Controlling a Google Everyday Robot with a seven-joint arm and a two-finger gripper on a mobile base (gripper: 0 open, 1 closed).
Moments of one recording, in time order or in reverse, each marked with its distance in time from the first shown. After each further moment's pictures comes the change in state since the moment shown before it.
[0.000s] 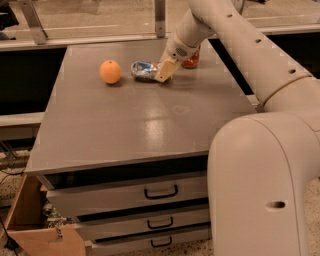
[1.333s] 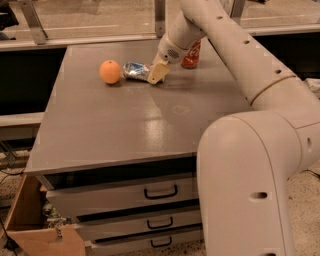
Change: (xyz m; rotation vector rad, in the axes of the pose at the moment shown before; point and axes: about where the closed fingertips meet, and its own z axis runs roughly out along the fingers) arm -0.019 0.014 0.021 -0.081 -0.025 0.036
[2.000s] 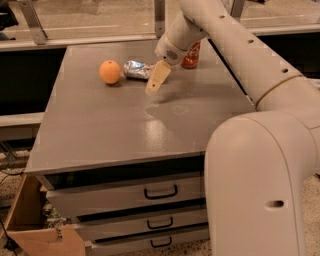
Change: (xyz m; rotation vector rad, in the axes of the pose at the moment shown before) arm -0.010 0.017 -0.005 -0.028 -0.024 -0.009
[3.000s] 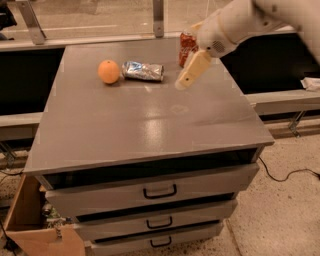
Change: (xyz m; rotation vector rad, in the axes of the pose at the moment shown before) arm 0.018 0.053 -0.133 0.180 -0.163 -0.030
